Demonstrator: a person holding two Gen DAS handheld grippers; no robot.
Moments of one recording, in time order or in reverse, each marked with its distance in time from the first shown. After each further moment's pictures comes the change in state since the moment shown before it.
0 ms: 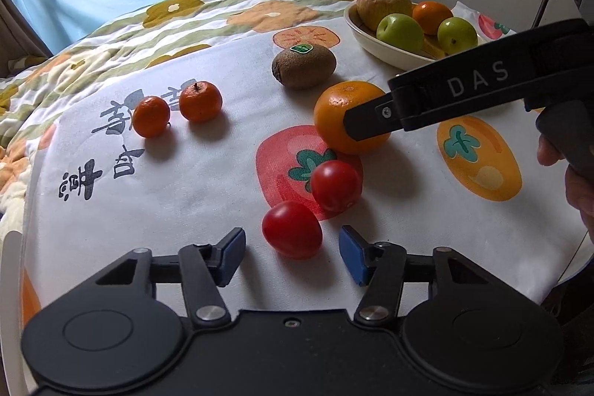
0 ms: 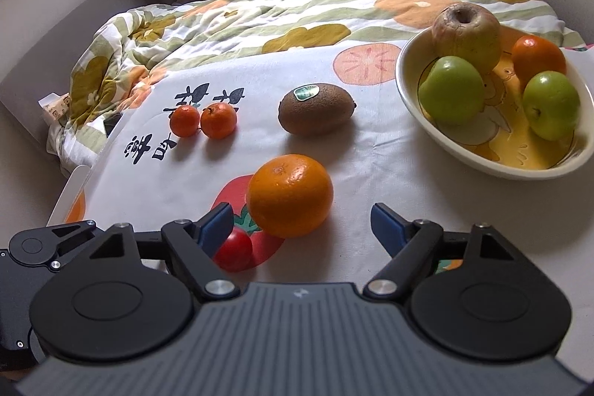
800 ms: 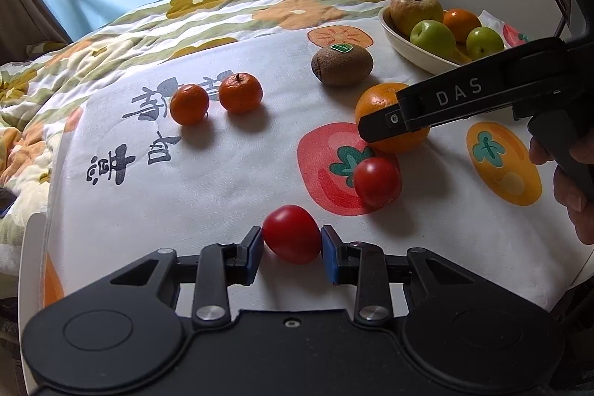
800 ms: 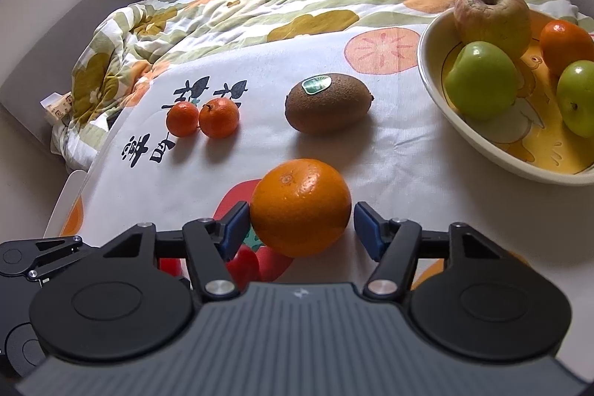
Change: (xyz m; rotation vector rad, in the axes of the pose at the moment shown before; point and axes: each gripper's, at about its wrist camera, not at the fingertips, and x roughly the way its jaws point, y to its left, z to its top) left arm -0.006 0.020 -0.003 -0.050 0.009 0.060; right arm 0.026 0.001 0.008 0.021 0.039 0.035
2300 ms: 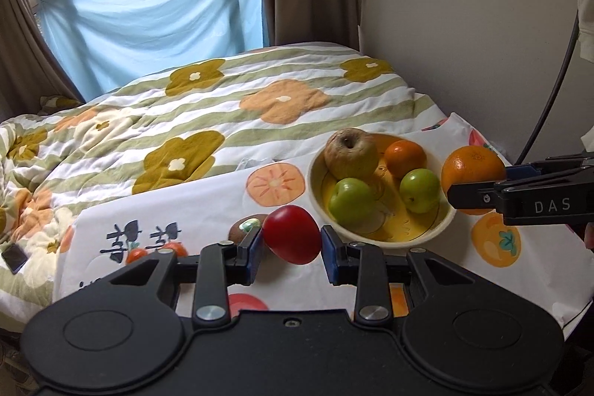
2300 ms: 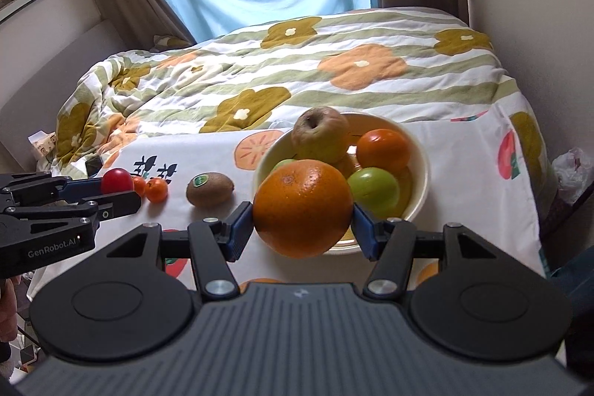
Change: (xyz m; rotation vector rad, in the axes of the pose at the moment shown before) left arm -0.056 -0.111 0.128 -0.020 -0.168 0.044; right arm -0.163 -0.121 0.039 -0.030 -0.178 -0.112
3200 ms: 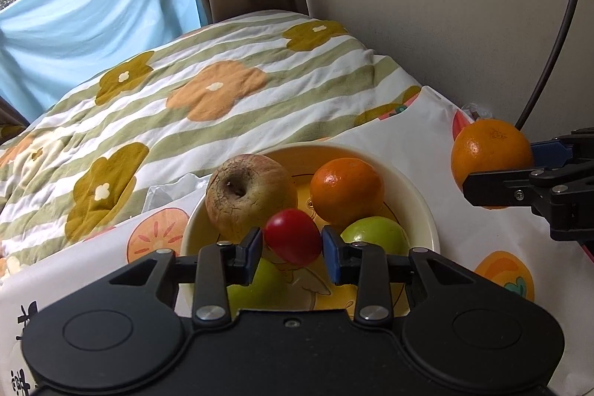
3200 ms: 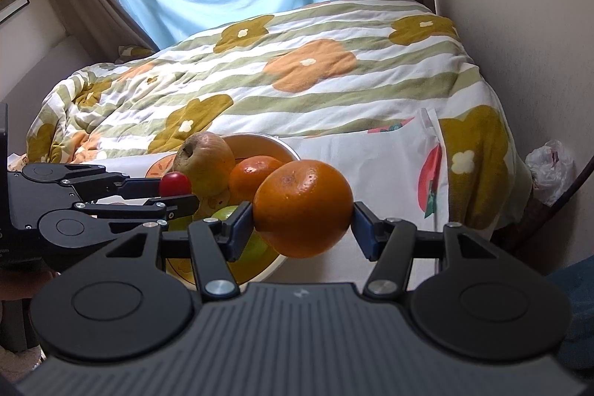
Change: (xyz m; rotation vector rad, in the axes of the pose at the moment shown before) left arm 0.139 -0.090 0.058 0.147 0.114 -0.058; right arm 0.042 -0.113 0.027 0.071 0.034 -0.035
